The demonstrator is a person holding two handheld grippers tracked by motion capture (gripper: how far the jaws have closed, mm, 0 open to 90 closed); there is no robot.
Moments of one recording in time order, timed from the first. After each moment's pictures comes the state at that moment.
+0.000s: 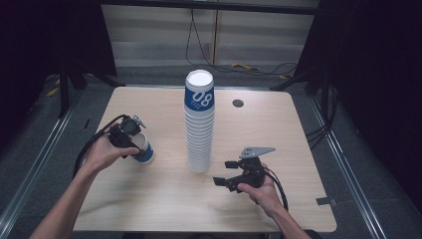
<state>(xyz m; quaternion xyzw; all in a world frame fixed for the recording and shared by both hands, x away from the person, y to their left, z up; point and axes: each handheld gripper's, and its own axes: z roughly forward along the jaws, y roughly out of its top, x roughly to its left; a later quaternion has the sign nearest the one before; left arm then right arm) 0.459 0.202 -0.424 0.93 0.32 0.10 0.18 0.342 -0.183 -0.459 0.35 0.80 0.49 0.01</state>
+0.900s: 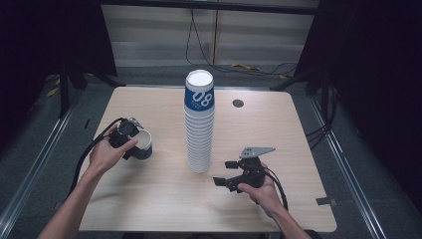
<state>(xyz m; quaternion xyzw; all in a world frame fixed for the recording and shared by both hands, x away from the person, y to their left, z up) 0.466 0.215 -0.447 0.91 0.33 0.07 0.22 0.342 -0.183 -0.459 0.35 0.80 0.49 0.01</state>
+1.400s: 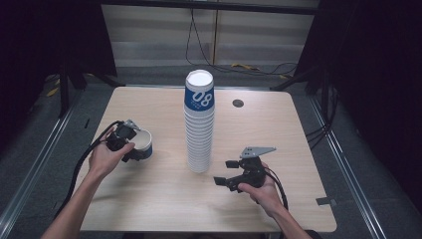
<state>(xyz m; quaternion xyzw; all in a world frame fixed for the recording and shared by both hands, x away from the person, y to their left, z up) 0.454 0.223 -0.452 0.90 0.35 0.09 0.26 0.342 -0.184 -0.457 0.35 0.80 0.49 0.01</state>
